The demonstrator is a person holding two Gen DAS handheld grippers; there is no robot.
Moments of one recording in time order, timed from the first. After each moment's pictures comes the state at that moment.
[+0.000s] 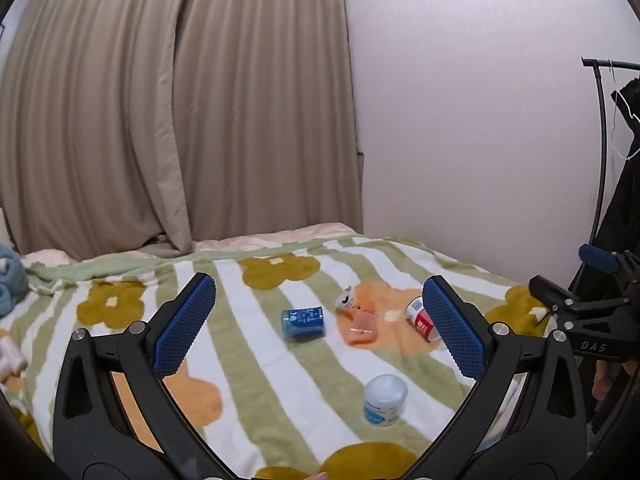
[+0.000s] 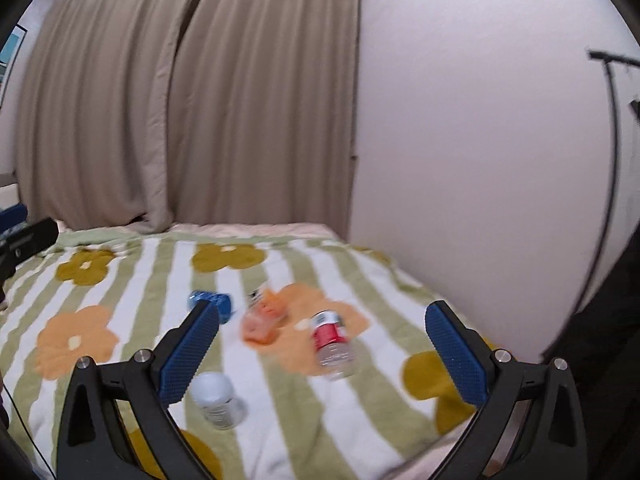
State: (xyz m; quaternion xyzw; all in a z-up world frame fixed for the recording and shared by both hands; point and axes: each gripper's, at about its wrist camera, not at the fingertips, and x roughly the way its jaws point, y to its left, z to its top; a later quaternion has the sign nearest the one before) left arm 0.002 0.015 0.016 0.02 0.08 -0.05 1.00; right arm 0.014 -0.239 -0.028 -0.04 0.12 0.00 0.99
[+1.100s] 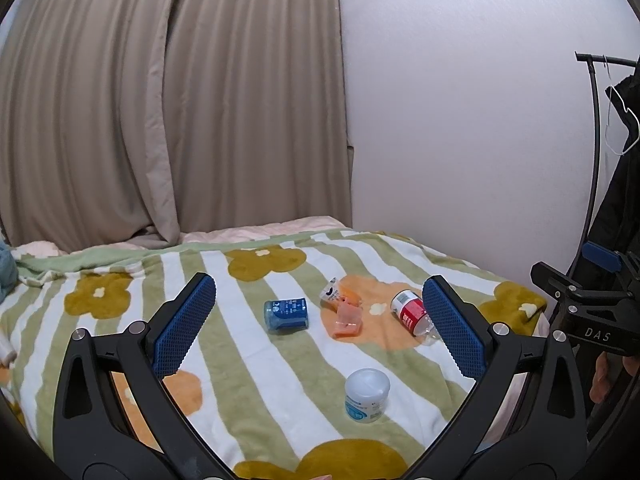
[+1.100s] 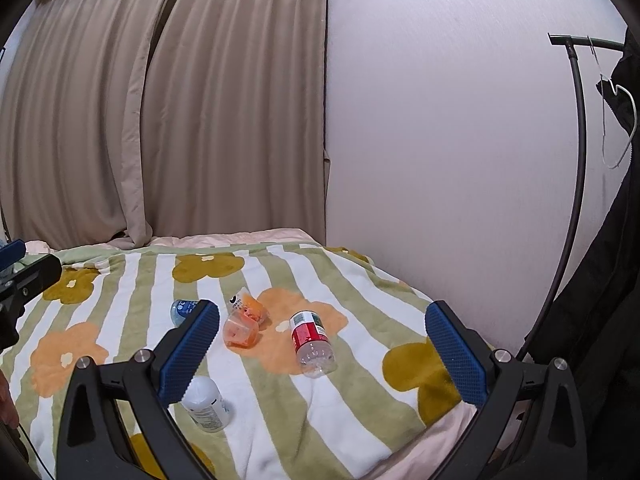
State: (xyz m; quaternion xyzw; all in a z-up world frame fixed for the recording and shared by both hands) left arm 0.004 0.001 0.002 0.01 0.09 -0.06 0.99; right arm 0.000 -0.247 -0.028 -0.02 0.12 -0.02 0.99
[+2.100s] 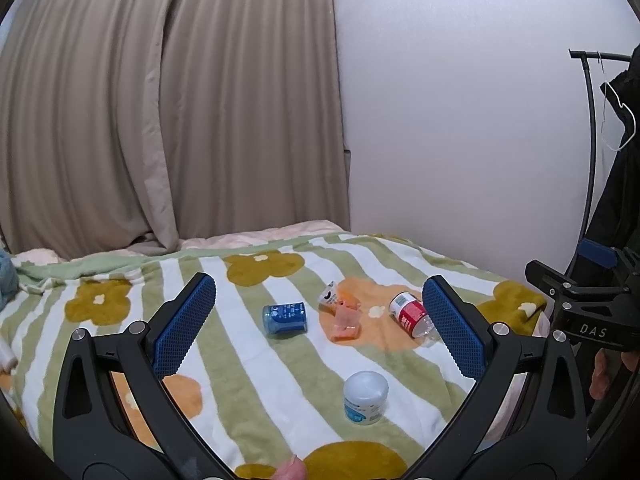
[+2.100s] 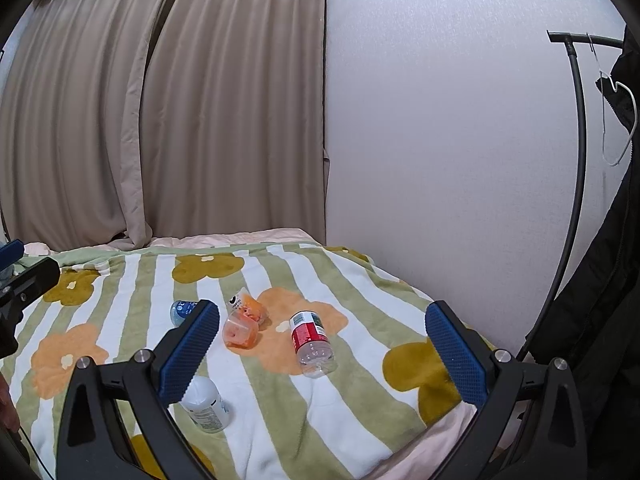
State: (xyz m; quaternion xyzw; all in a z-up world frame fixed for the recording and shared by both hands) left arm 0.000 -0.002 0.003 0.02 0.08 -0.07 0.99; right arm 0.001 -0.250 -0.030 -0.01 0.12 -0.02 0.99
